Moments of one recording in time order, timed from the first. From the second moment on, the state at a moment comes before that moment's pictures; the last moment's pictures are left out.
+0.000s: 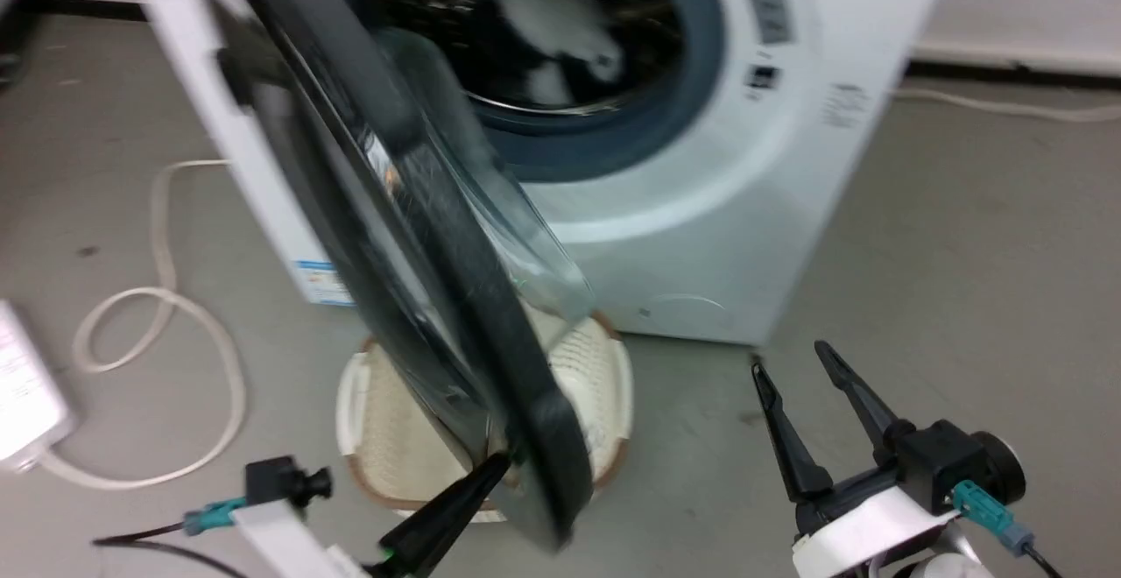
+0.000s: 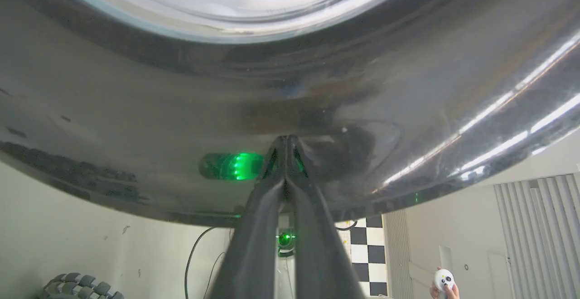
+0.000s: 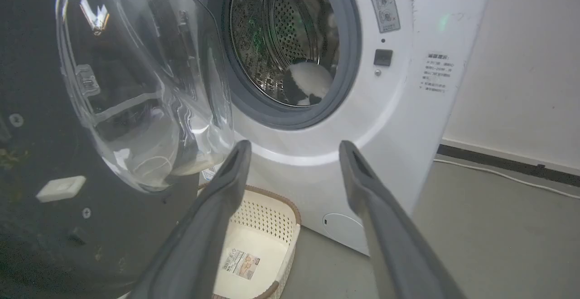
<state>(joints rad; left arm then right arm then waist) 0.10 0.05 0.01 -0.13 -1.60 -0.08 0.76 -0.10 -0.08 0.18 0.16 0.10 0.13 -0.26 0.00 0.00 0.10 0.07</state>
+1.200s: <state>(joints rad) -0.51 0.09 -0.39 0.22 -1.57 -0.13 -0.01 -0.15 -0.06 0.13 0.14 0.10 0.13 -0.26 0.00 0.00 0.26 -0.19</state>
